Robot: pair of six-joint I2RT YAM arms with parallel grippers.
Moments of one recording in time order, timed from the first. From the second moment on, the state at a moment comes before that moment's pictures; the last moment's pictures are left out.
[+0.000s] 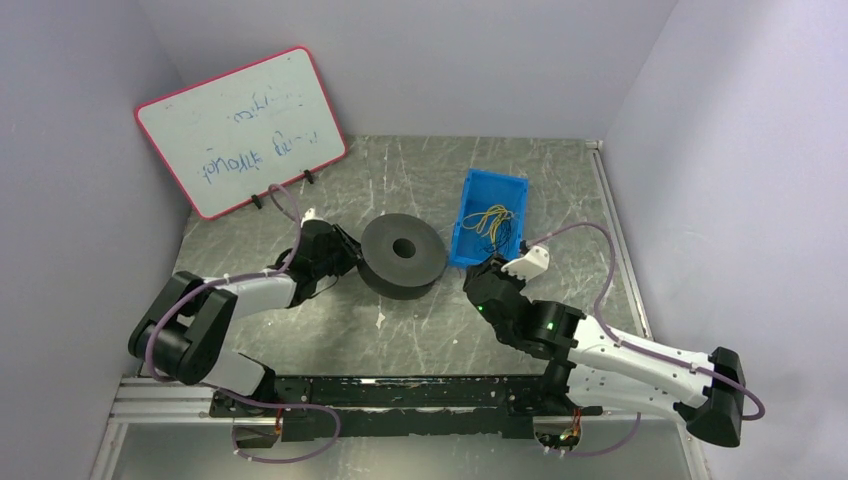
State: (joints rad) left arm -0.46 1.47 0.52 0.38 0.00 -1.03; right arm 1.10 0.84 0.63 -0.45 0.92 1.12
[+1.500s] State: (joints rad) left arm -0.38 1.15 0.70 -0.21 -0.11 -0.81; right arm 0.79 1.17 0.83 -0.34 0.57 0.64
